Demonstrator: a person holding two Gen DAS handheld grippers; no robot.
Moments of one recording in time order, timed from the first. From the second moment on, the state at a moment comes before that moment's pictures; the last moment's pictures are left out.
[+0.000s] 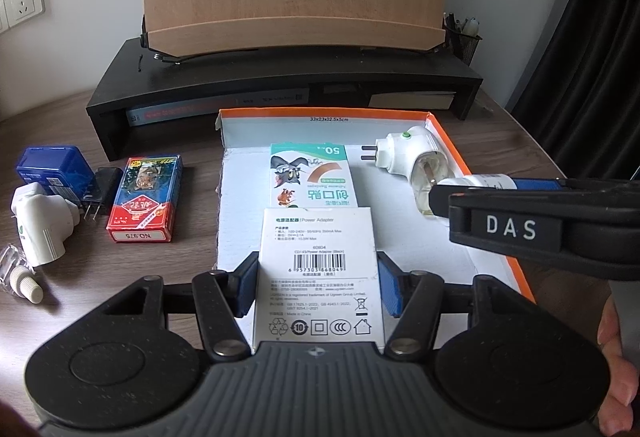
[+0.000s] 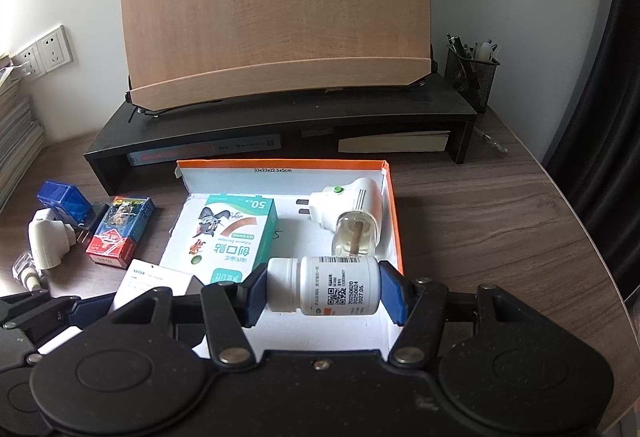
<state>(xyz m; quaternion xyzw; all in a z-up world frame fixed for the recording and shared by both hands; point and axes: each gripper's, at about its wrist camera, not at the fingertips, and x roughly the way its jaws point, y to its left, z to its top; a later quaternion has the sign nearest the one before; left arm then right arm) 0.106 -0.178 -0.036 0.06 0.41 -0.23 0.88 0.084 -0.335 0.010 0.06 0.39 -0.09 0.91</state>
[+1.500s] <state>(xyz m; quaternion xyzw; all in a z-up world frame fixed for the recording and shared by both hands) 0.120 -0.194 -0.053 0.05 0.43 -0.21 0.88 0.117 -0.340 -0.006 0.05 0.41 -0.06 0.91</state>
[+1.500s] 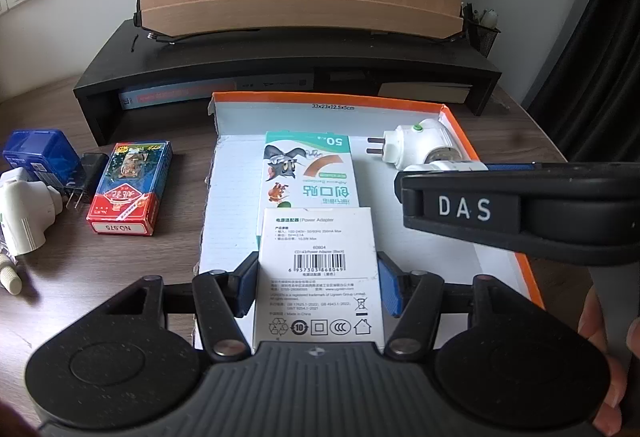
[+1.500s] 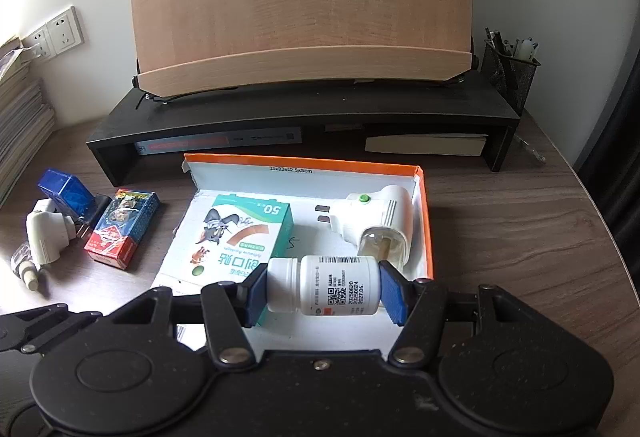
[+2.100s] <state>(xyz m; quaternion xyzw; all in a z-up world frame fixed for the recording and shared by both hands) 0.123 -0.198 -0.057 0.05 0.44 -0.21 0.87 0.123 -0.340 -0.010 0.05 0.41 -0.06 0.91</state>
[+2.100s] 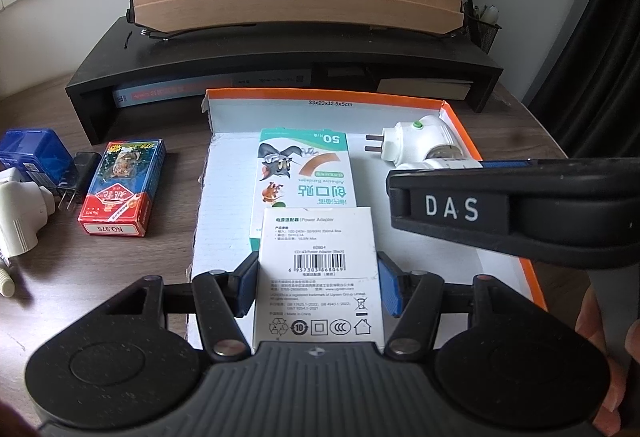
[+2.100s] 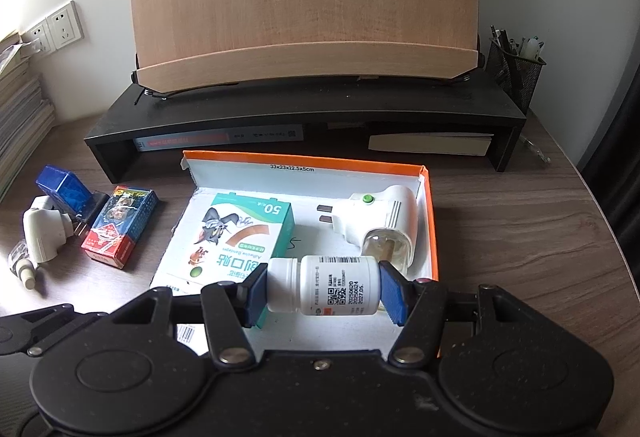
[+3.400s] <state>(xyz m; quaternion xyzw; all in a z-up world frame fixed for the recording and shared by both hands) 0.105 -0.189 -0.049 0.04 0.43 -0.22 0.88 0.102 -0.333 0.007 0.06 0.39 -0.07 0.92</state>
